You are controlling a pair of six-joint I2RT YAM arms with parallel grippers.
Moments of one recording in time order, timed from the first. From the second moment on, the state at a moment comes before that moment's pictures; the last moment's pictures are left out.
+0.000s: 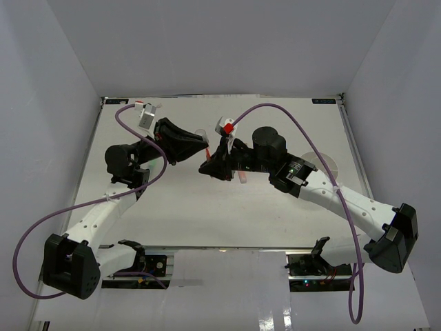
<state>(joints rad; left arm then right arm) -0.34 1.12 0.79 1.05 0.95 -0.92 0.93 1.29 1.16 -0.03 -0.48 0.15</state>
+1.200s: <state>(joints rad) -0.34 1.10 0.78 0.97 0.96 -0.87 0.93 1.29 1.16 -0.06 -0.46 0.15</state>
